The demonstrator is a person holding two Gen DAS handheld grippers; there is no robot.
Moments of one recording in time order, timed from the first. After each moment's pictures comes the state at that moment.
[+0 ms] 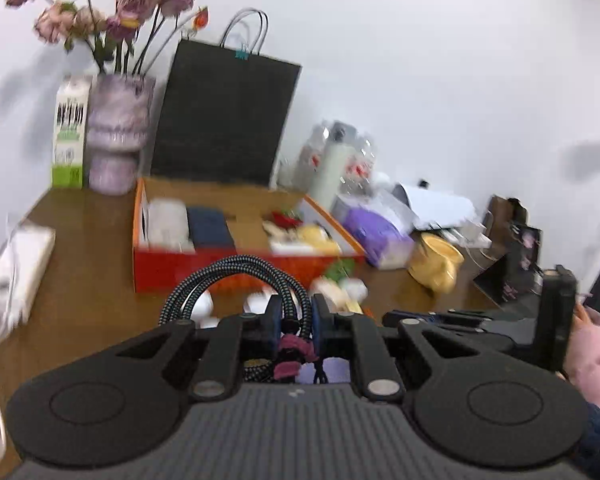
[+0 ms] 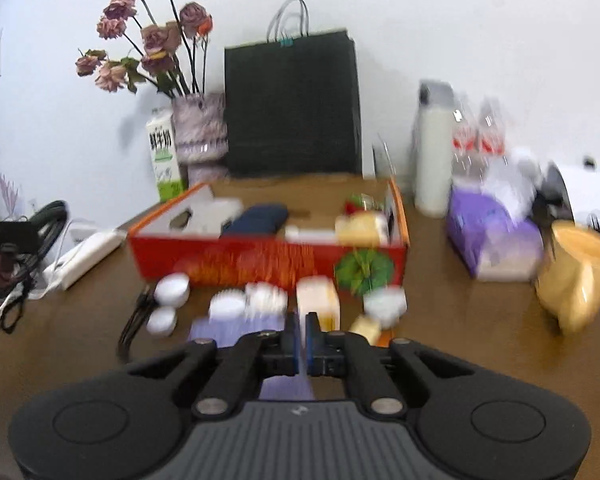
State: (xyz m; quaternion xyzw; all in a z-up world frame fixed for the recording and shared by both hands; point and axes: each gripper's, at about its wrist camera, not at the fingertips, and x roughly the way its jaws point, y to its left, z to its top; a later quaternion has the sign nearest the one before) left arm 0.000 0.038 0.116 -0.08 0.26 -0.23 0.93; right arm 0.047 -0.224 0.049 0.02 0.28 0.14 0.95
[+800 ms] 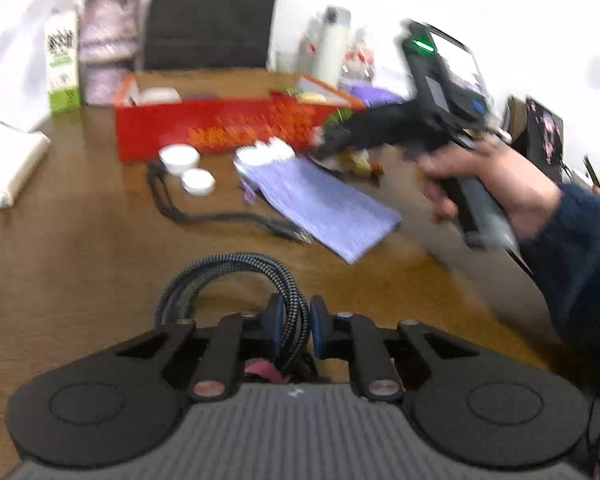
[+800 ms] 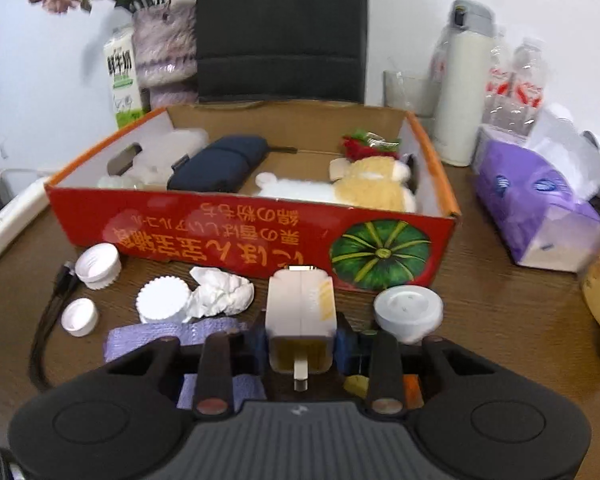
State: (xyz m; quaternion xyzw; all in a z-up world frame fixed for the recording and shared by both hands) left arm -0.035 0.002 0.031 -0.01 0.34 -0.19 0.92; right arm 0.152 -0.198 0.026 -0.03 0.34 0.12 0.93
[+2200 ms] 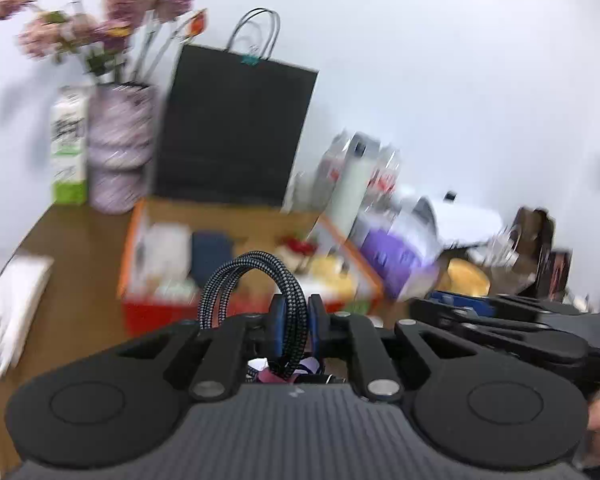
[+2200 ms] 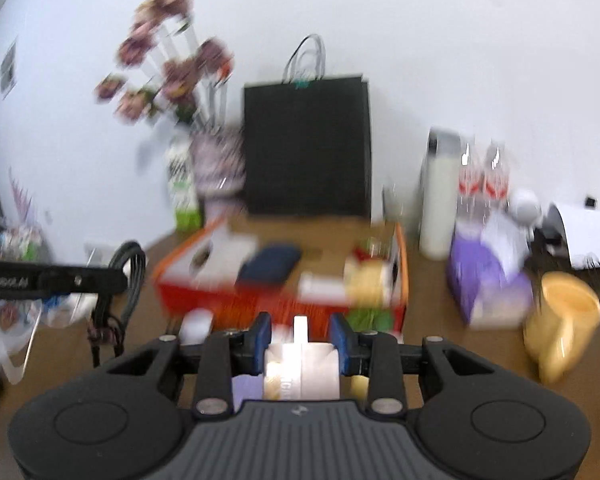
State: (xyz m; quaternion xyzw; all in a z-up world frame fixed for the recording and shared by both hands) left arm 0.095 0.003 0.160 -0.08 0.27 -0.19 0.94; right arm 0.099 -0.226 0.137 0.02 0.24 0.16 0.96
